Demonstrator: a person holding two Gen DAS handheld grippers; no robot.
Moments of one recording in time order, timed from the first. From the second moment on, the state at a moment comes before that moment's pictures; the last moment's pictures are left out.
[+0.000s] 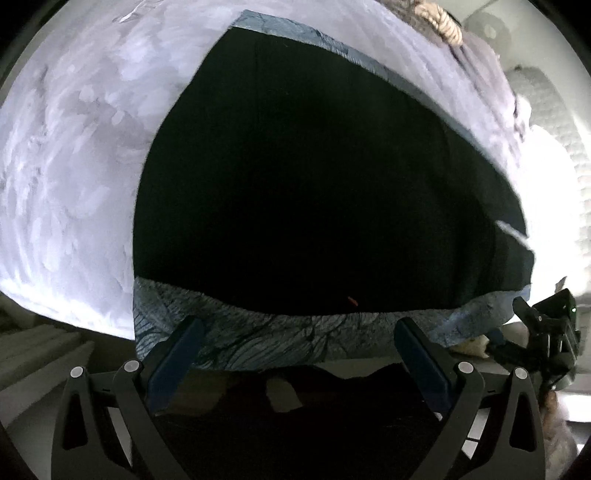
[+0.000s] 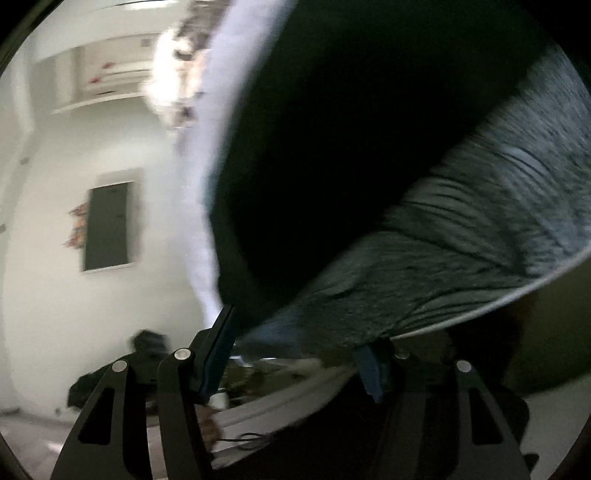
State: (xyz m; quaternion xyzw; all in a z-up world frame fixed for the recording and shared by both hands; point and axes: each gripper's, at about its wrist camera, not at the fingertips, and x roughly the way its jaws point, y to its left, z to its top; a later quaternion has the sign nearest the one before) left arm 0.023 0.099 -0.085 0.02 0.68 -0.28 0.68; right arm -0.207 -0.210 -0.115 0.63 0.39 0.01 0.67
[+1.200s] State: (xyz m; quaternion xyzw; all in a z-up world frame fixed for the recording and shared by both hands) left arm 0.052 0.107 -0.088 -0.16 0.68 -0.28 0.66; right arm -0.178 -0.195 -0.134 0.66 0.38 0.01 0.65
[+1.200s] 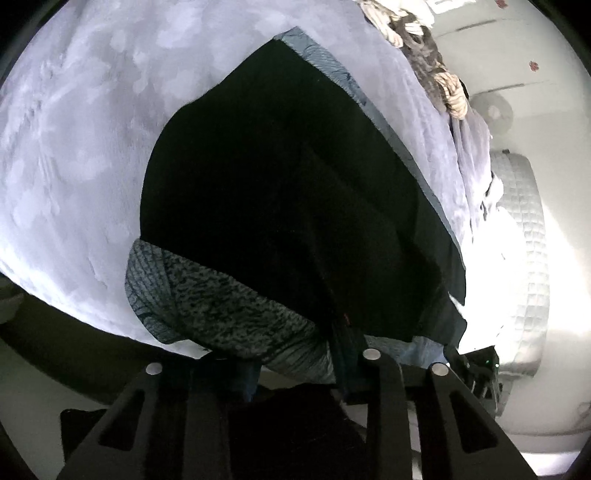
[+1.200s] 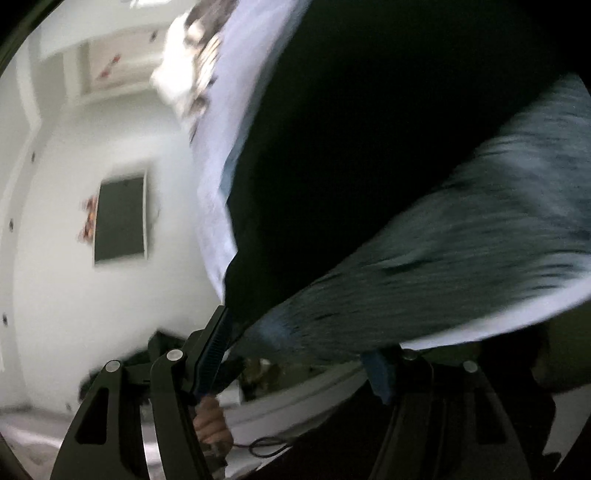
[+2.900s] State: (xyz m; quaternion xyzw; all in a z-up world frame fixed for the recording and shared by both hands) left arm 0.034 -0.288 -0.075 0.07 0.65 -0.40 0.64; right arm -0.258 -0.506 -0.040 0.50 0.47 -0.23 0.69
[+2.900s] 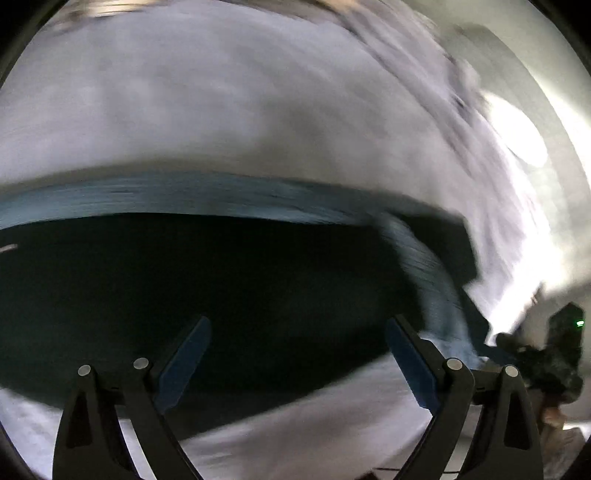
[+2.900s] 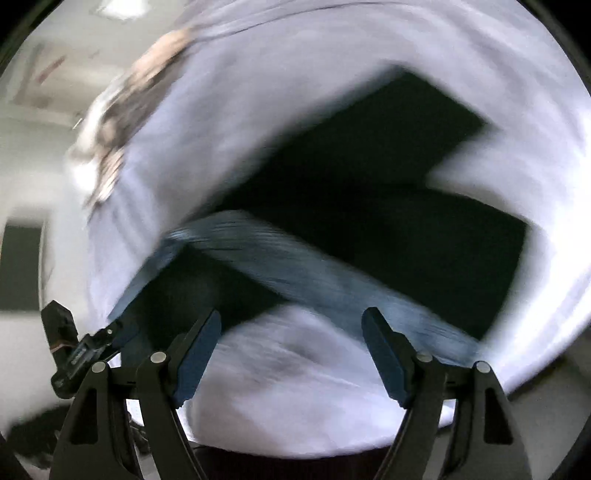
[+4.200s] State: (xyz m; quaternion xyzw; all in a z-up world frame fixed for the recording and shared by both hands) left arm 0.015 -0.405 -0.090 0.17 0.62 -0.34 0.69; right arm -0.294 -0.661 -0.128 0.62 0.37 -0.27 0.64
